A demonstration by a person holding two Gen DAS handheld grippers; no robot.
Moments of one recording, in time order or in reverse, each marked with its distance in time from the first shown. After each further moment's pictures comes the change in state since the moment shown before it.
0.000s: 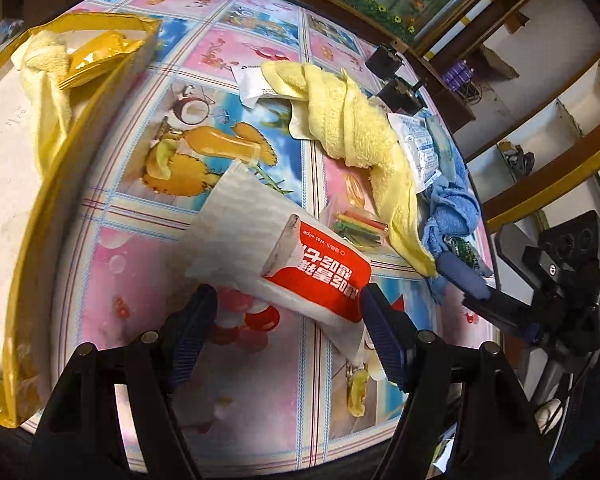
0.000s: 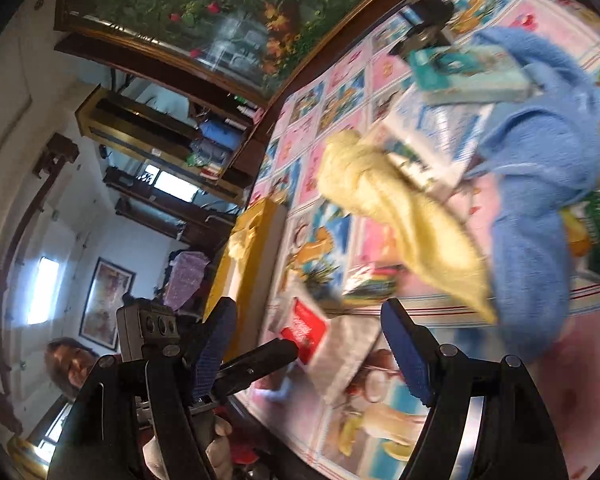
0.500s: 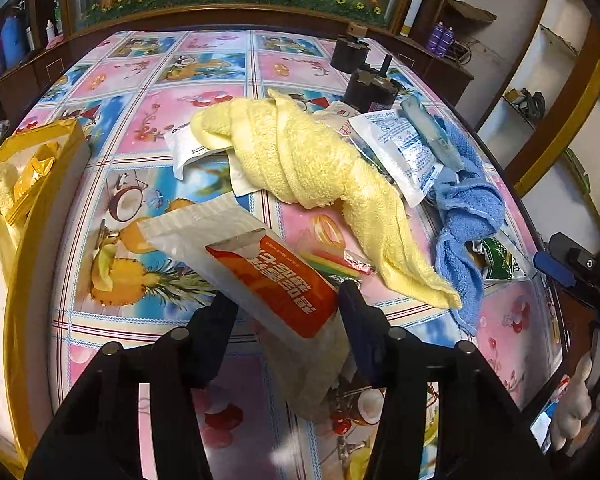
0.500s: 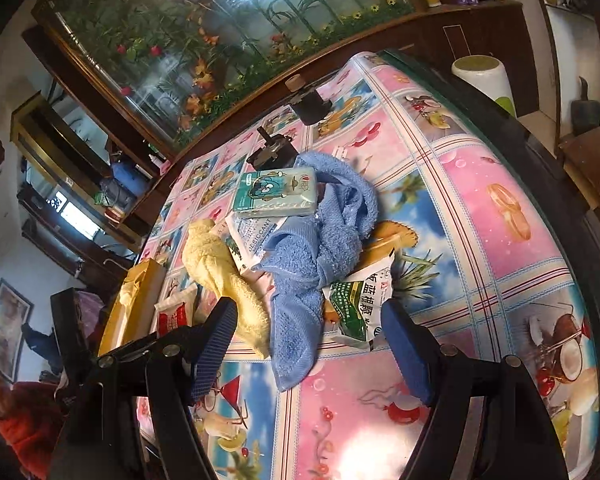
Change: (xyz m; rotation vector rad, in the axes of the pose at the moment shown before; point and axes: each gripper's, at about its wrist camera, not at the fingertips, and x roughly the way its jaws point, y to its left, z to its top) left arm 0.029 -0.054 0.028 0.263 -0.096 0.145; right arm -0.089 -0.031 0.012 -0.082 -0.213 -0.401
